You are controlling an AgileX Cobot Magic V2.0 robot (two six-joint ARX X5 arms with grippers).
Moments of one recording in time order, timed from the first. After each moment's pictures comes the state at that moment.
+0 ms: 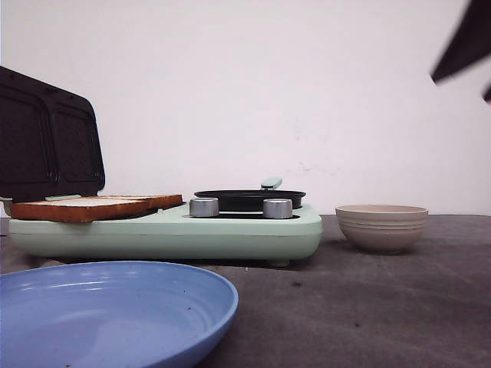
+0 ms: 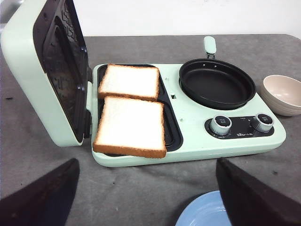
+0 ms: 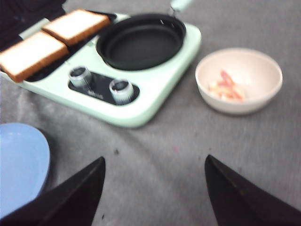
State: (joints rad) left arm -0.28 0.39 0.66 -0.62 0.03 -0.09; right arm 0.55 0.47 0.45 -0.41 0.02 0.27
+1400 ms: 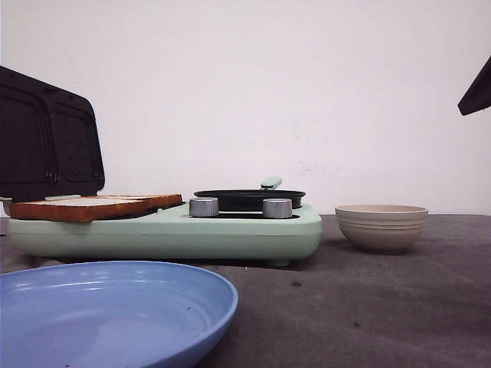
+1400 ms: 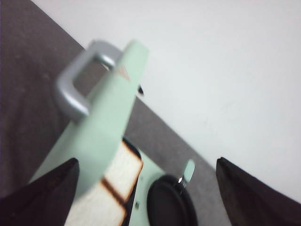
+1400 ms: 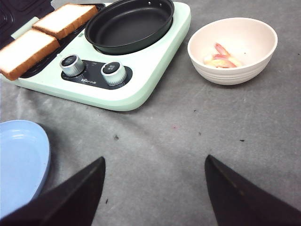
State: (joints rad) left arm 0.32 0.90 0.89 -0.19 0.52 -0.77; right arm 0.55 0.39 0.38 -0.44 0.02 0.35
